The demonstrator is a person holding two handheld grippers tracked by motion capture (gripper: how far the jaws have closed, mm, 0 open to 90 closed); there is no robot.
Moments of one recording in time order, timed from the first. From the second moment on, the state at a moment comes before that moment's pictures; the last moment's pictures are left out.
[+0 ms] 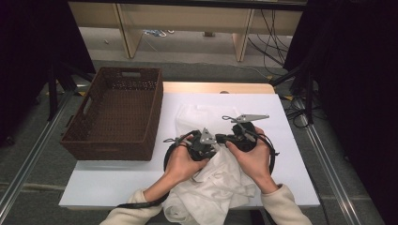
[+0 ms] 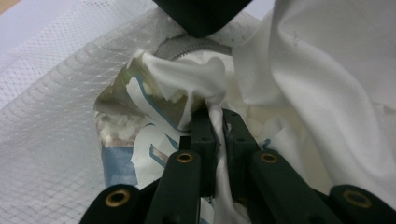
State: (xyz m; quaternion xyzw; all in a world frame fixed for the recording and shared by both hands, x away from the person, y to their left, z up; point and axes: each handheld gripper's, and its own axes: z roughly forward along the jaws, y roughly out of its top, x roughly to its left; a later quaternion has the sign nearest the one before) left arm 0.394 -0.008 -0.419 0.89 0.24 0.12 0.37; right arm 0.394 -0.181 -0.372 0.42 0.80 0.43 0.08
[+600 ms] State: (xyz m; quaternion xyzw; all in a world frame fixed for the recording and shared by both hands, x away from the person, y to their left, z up) left arm 0.414 0.042 -0.389 0.85 0.28 0.09 0.43; right arm 0.396 -0.186 -0.369 0.41 0.80 0.43 0.10
